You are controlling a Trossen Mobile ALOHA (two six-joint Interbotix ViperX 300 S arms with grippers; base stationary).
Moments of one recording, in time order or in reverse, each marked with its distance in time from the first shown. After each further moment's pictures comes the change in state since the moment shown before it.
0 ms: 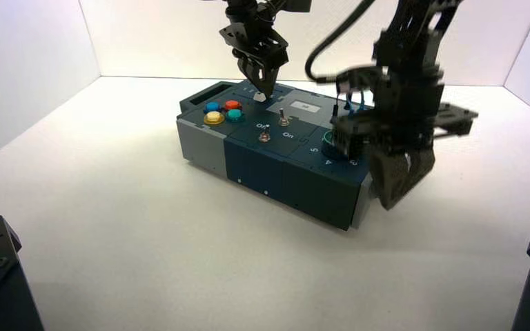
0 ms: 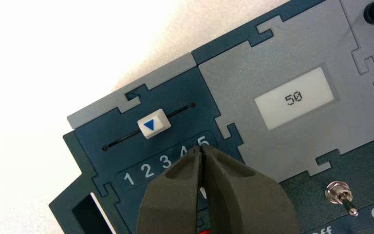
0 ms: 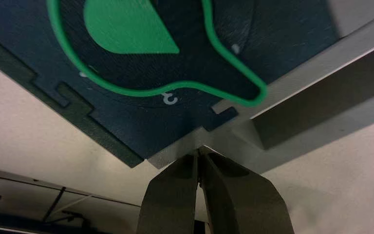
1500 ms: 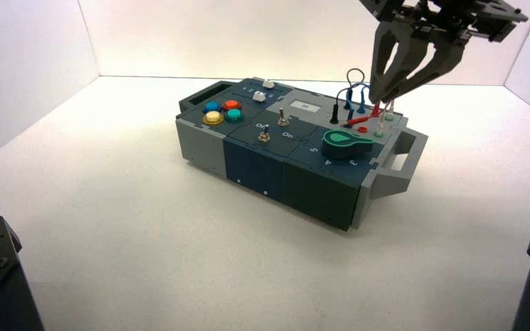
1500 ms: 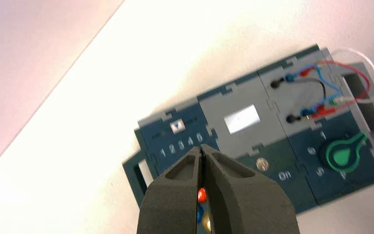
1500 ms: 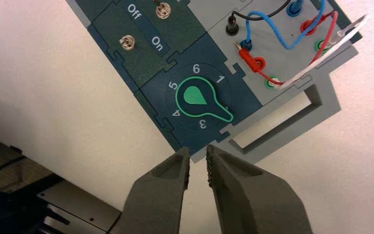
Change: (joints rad) left arm -0.003 -0.362 -0.072 0.017 0.225 -0.104; right arm -0.021 -0.488 0.020 -0.002 -0.014 -0.009
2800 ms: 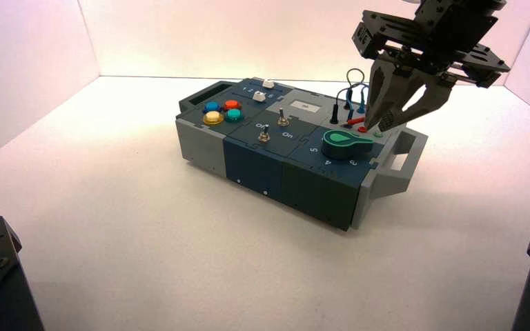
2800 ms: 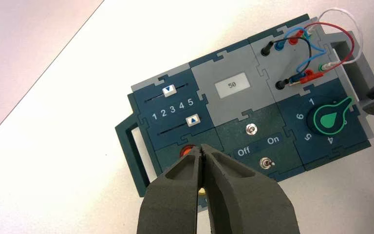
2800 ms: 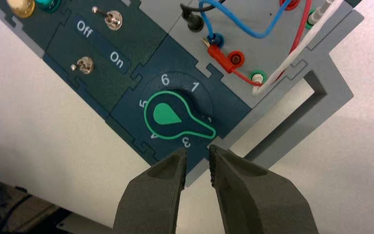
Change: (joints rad) left arm 0.008 -0.181 0.219 0.008 -0.054 -0.006; right arm -0.110 0.147 0.054 0.094 -0.163 0.018
